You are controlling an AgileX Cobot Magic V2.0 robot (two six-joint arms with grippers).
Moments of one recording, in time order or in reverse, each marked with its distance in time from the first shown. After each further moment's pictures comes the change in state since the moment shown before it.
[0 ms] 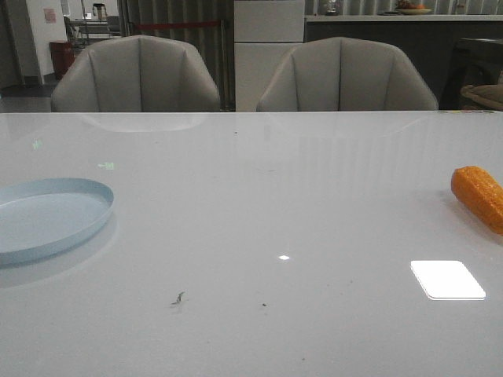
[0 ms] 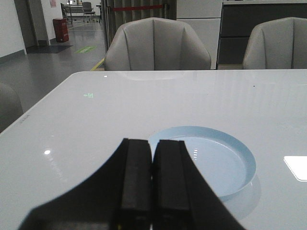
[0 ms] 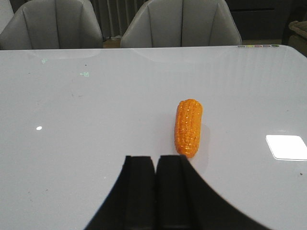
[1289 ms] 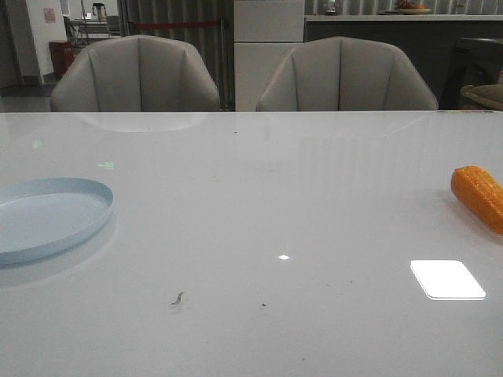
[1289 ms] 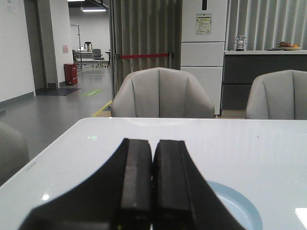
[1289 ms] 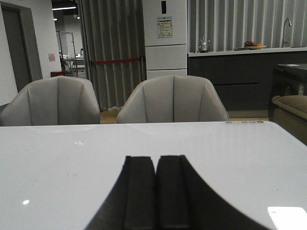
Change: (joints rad) left arm 0.000 0.000 -0.013 -0.006 -0.178 0.002; right arm 0.000 0.000 -0.005 0.000 -0.281 0.000
